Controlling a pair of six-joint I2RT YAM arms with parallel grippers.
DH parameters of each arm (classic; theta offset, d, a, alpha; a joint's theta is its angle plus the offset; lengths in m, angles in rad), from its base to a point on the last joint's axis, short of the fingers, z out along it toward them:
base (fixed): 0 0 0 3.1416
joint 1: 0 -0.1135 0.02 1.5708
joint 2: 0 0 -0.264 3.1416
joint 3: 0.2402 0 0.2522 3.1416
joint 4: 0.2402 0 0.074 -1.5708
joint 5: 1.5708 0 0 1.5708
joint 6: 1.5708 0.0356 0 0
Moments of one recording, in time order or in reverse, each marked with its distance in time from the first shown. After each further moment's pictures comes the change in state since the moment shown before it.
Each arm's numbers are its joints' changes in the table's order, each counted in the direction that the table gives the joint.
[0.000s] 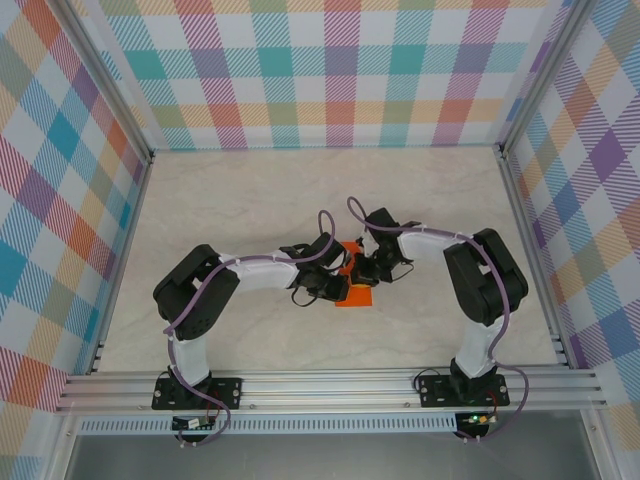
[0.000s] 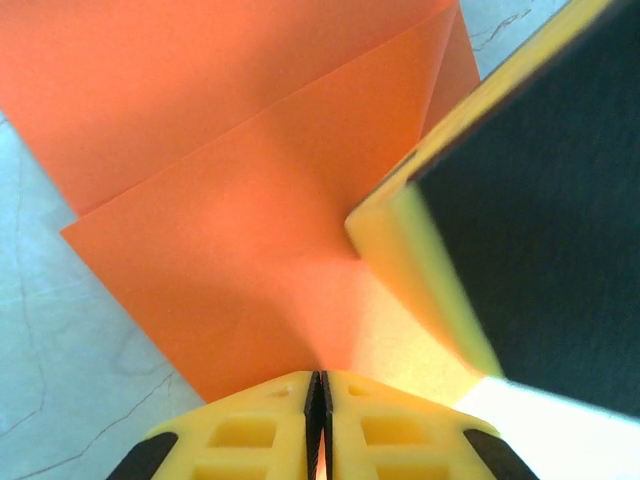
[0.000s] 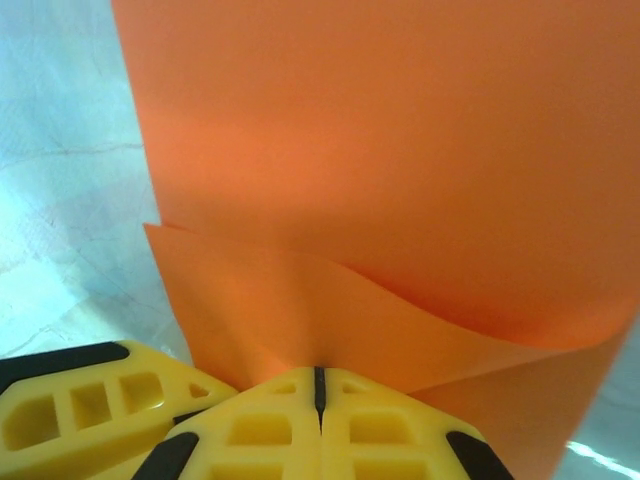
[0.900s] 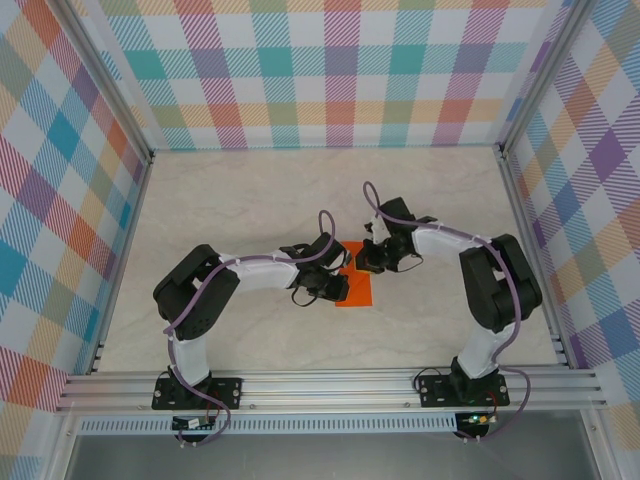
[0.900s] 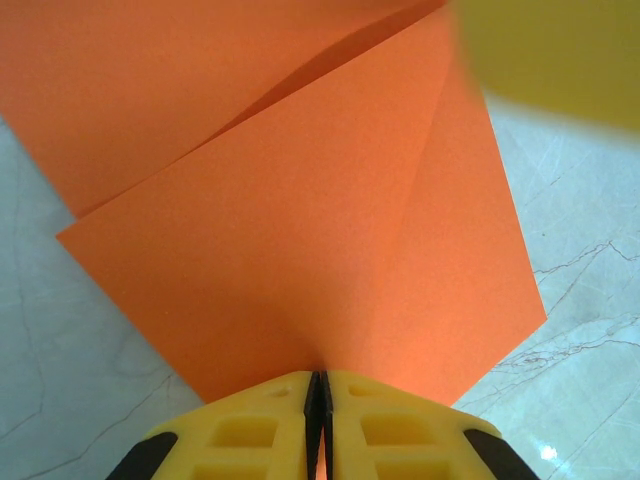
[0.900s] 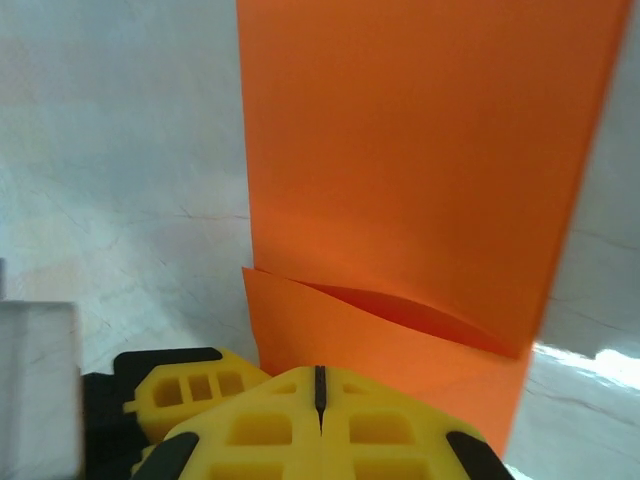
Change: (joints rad) left arm 0.000 0.000 0.000 -0.001 0.001 0.007; right arm 0.066 -0.063 -0.012 -0.069 -0.085 0.004
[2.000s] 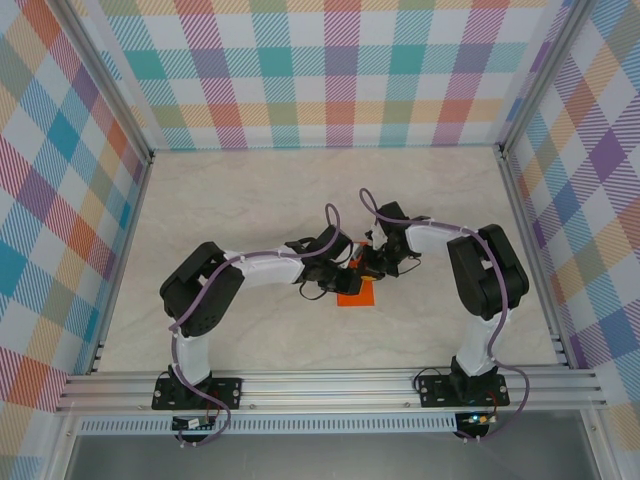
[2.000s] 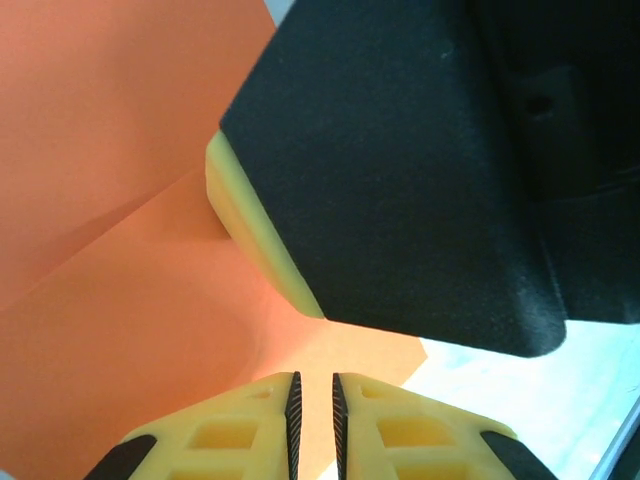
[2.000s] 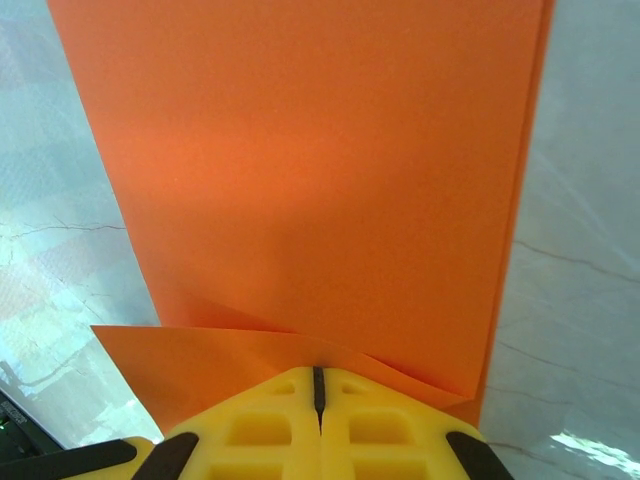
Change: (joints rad) left arm 0.005 0.039 0.082 -0.046 0.097 -0.026; right arm -0.002 0.092 0.037 0.072 0.048 -0.002
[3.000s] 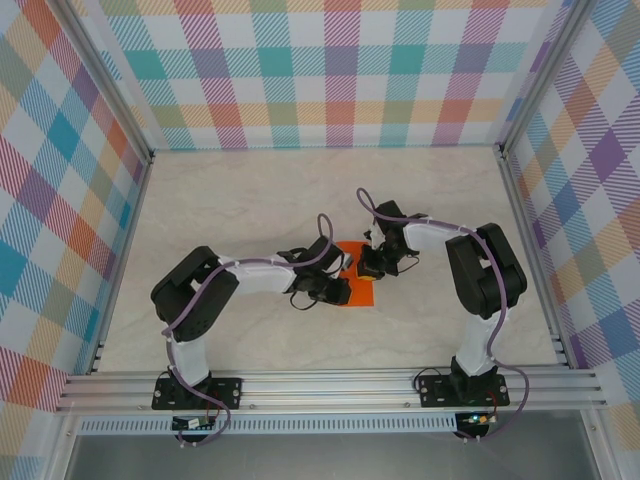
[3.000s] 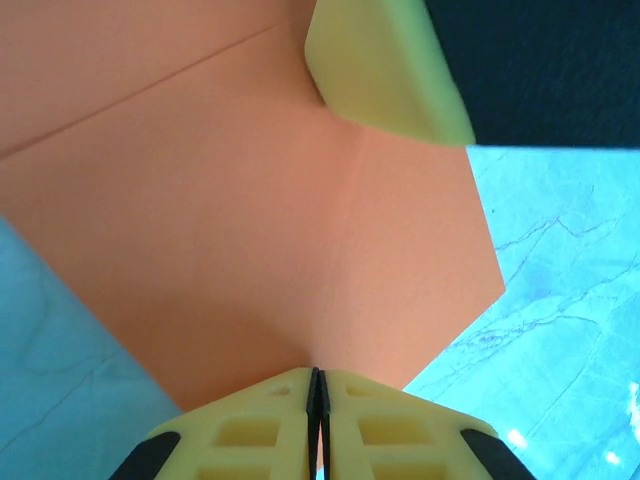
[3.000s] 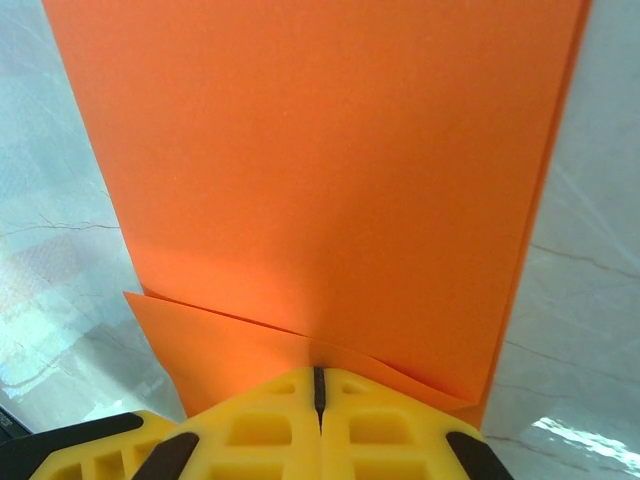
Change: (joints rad) left arm -0.001 -0.063 -0.150 -0.045 -0.021 0.008; right arm -0.001 0.014 0.032 0.047 0.026 -0.008
